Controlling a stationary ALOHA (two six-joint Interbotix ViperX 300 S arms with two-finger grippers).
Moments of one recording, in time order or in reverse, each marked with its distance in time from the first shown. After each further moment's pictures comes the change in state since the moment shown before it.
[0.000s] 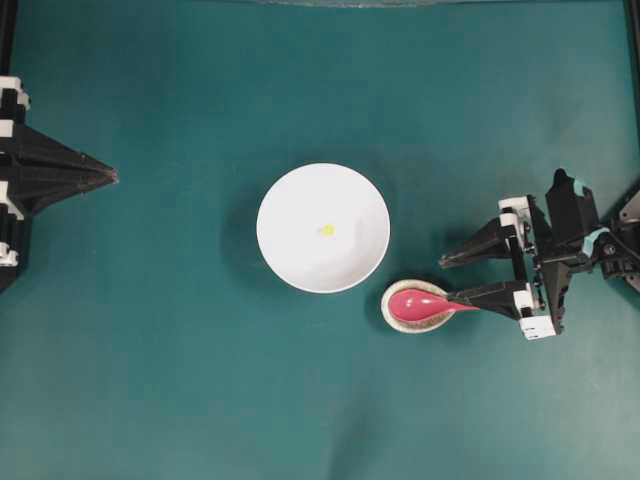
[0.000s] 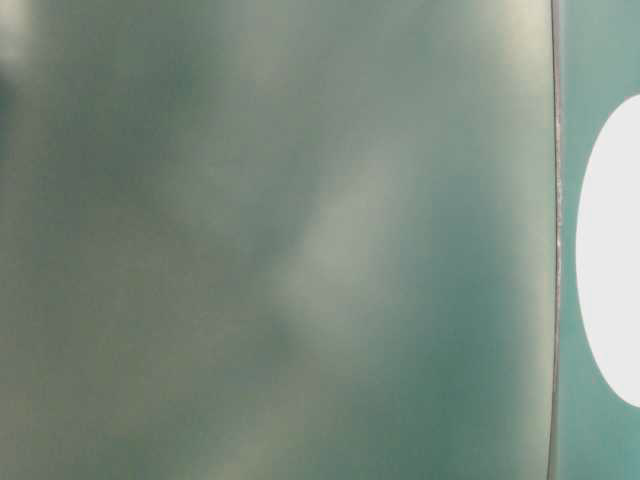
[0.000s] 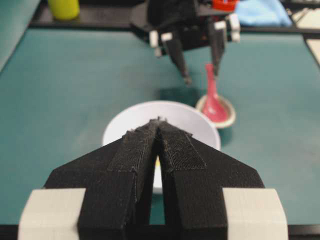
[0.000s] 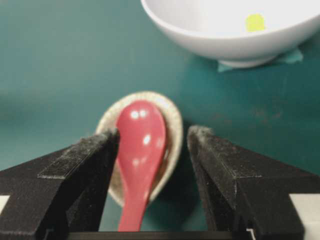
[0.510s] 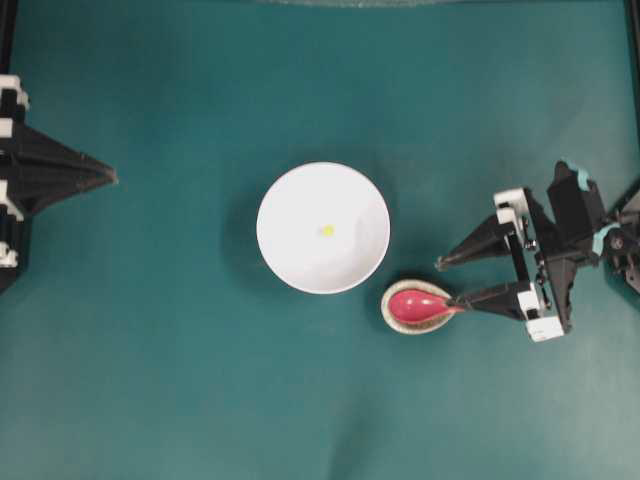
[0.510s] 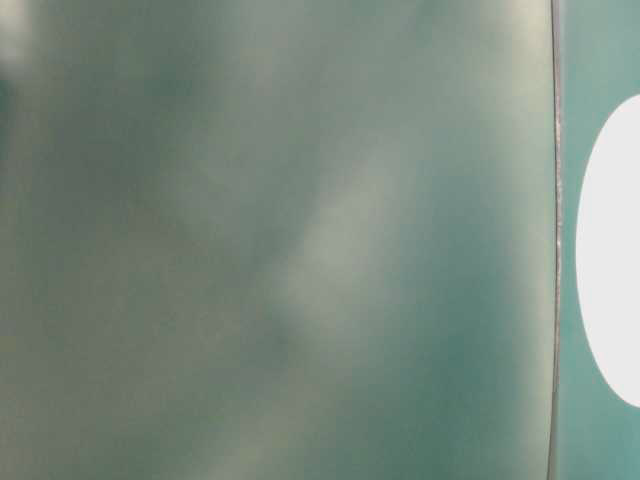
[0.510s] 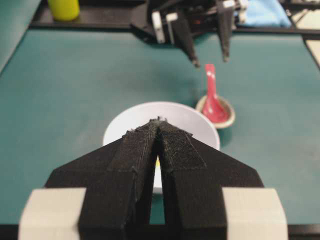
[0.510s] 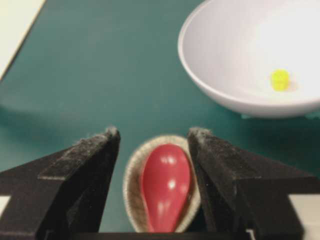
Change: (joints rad) left arm 0.000 -0.002 0.000 0.002 -0.002 0.000; right arm -0.080 -0.218 -0.057 -0.173 0.258 0.021
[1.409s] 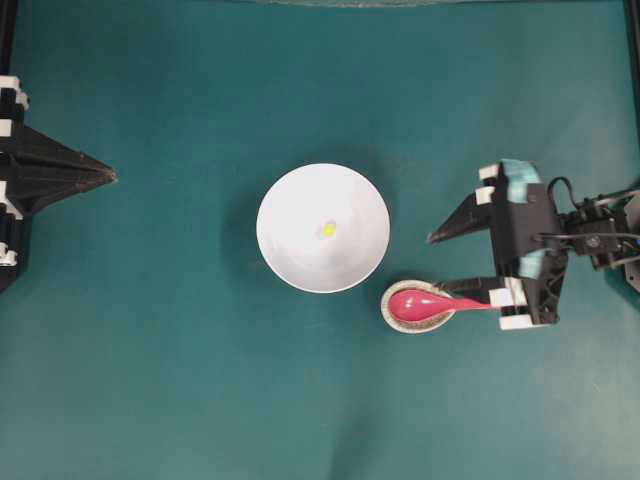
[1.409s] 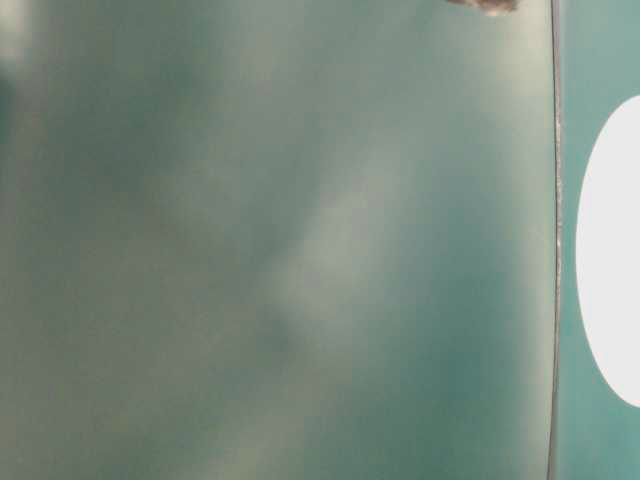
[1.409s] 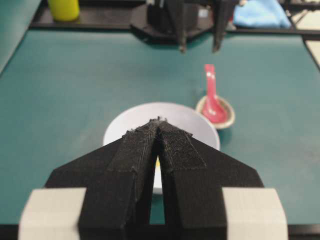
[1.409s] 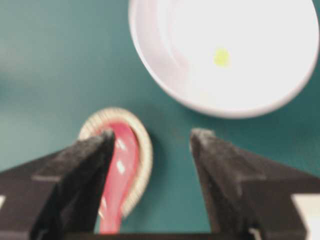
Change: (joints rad) left arm 0.000 -0.002 0.000 -0.002 0.002 0.000; right arm 0.028 -0.235 -0.350 -0.230 0.951 0.044
